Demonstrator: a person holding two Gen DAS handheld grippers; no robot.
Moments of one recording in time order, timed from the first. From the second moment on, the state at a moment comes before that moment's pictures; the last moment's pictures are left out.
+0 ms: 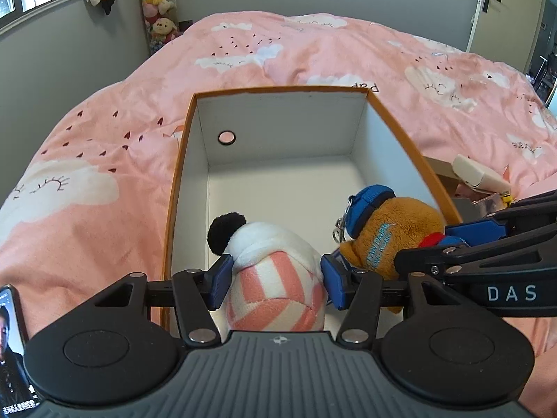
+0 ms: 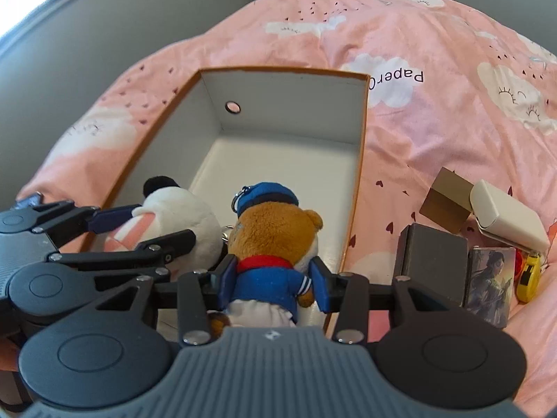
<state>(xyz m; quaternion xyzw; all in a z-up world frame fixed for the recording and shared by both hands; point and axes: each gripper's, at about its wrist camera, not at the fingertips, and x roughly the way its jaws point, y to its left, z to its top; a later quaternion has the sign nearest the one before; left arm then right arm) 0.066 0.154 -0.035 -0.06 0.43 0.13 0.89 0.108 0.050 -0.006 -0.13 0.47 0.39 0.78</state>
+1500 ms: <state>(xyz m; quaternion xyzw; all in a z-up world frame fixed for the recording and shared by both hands) 0.073 0.181 -0.030 -0.15 0.47 0.03 0.87 0.108 0.042 0.001 -0.20 0.46 0.43 0.75</state>
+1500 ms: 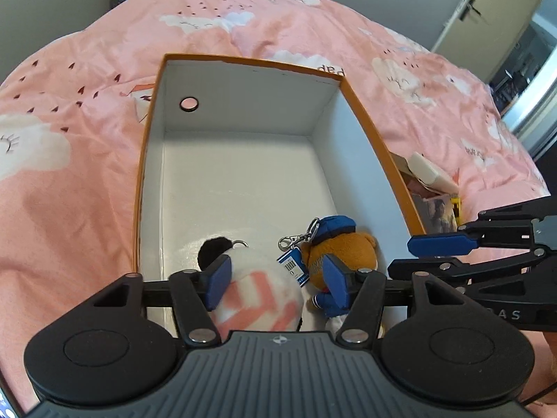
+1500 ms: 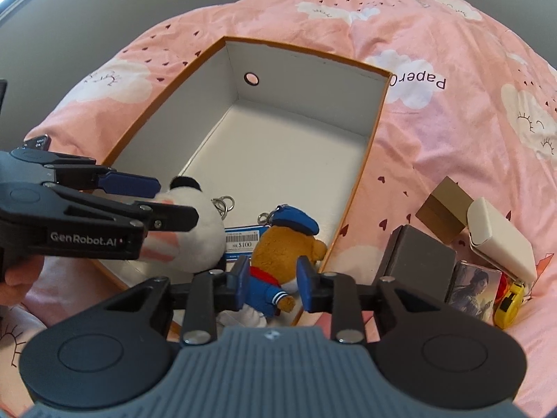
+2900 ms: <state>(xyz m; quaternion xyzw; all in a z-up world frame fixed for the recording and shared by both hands) 0.118 0.172 -0.049 -0.11 0.56 0.06 0.82 0.131 -0.019 -0.004 -0.07 0.47 0.40 0.78</state>
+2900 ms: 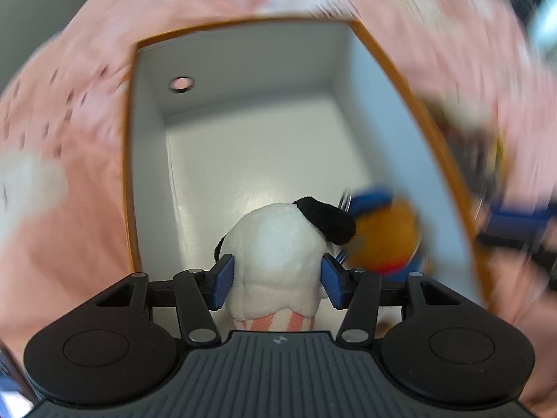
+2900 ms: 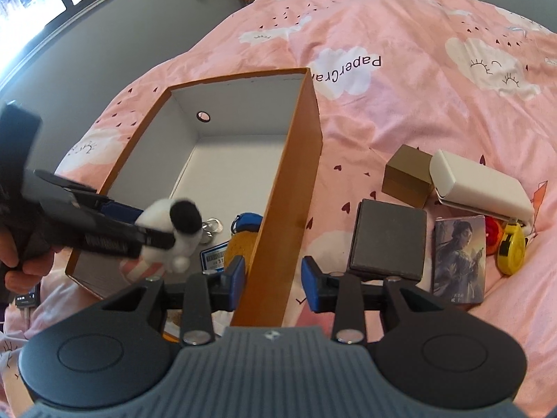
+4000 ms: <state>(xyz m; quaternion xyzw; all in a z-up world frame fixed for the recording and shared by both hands) 0.081 0.105 -0.011 -0.08 0.41 0.10 0.90 0.116 -0.091 -0.023 -0.02 0.44 0.30 0.85</state>
